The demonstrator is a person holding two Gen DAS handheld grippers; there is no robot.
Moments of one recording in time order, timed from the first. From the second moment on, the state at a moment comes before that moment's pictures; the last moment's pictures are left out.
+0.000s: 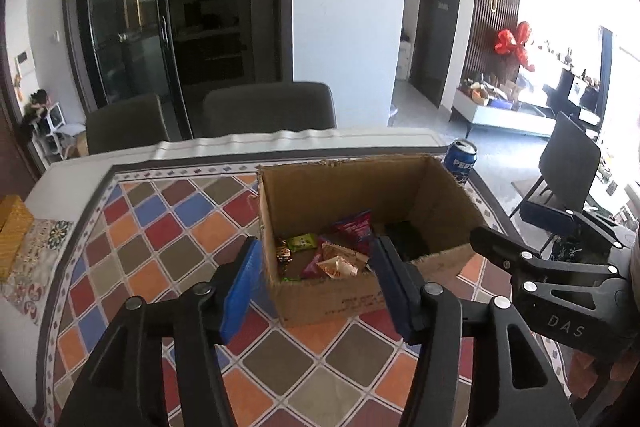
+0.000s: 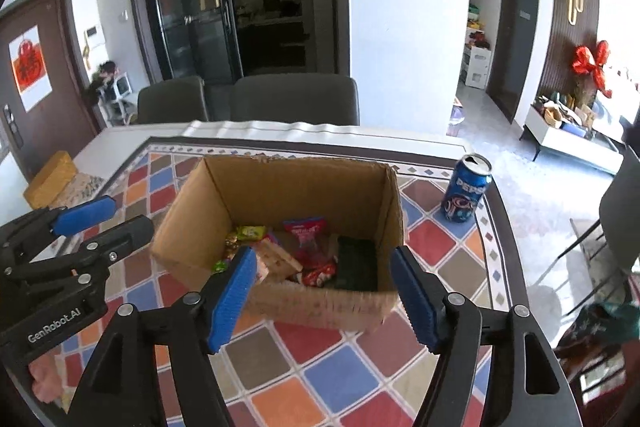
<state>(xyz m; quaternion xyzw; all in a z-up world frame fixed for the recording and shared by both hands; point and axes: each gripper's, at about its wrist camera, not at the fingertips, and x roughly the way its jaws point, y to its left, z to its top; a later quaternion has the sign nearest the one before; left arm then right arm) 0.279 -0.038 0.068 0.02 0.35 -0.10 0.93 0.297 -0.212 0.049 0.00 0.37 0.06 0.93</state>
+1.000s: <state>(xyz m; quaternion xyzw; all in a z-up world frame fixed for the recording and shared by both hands) 0.121 -0.024 0.086 0.03 0.26 -0.07 0.96 0.133 -0.218 0.076 0.00 0.29 0.02 0.96</state>
